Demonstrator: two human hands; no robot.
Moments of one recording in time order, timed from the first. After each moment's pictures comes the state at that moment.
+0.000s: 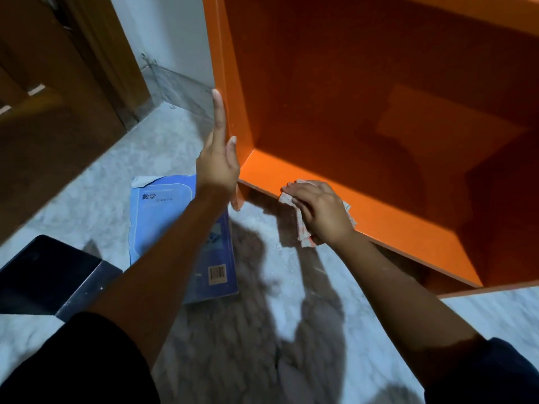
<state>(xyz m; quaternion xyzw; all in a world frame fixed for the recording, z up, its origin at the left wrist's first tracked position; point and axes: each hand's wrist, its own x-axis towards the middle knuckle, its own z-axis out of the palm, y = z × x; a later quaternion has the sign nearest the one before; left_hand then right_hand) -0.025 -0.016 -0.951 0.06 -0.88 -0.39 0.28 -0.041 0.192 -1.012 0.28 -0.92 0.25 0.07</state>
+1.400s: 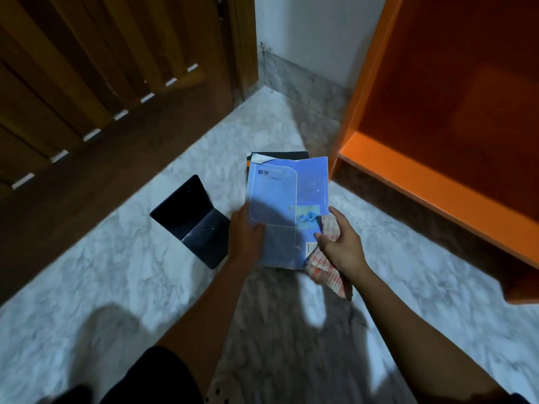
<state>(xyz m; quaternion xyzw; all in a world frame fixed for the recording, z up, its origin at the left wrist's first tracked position) 0.170 -0.109 -1.045 0.33 -0.80 -0.50 0.08 0.116 0.082 -1.028 0.02 -0.83 0.54 -0.16</state>
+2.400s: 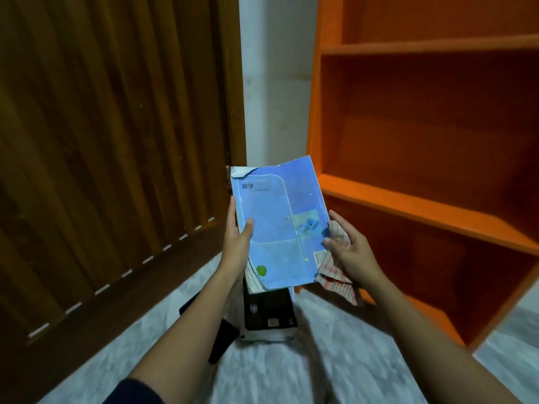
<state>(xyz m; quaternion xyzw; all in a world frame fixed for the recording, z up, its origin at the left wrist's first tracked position) 0.227 -0.066 -0.716 0.07 -0.62 -0.74 0.26 0.148 0.146 -0.739 0.22 -0.73 0.65 0.00</state>
